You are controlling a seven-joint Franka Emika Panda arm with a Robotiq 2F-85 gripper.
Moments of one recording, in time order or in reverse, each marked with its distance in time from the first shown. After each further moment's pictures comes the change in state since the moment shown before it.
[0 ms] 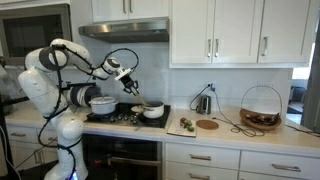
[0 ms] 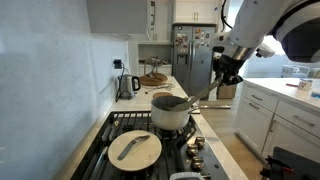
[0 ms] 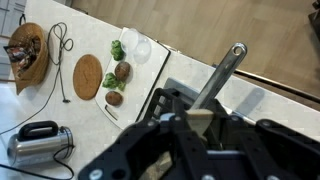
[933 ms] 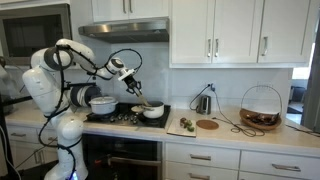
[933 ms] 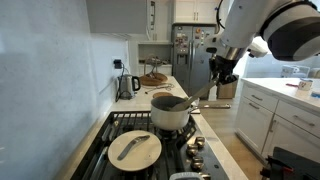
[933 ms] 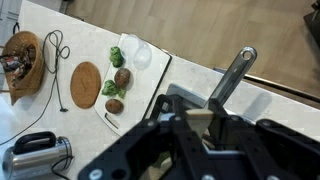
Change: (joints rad) arm -0.011 0.058 -0.031 0.045 -0.010 -0.008 0.002
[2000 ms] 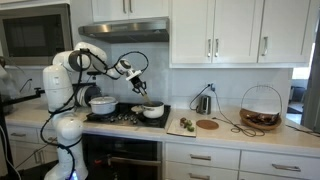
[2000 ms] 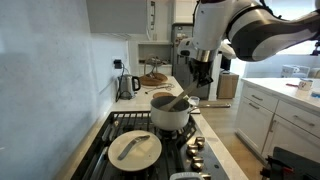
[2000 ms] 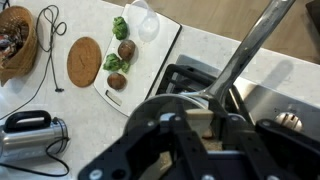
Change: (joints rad) arm -0.017 0.260 0.039 0.252 -0.020 -0.028 0.000
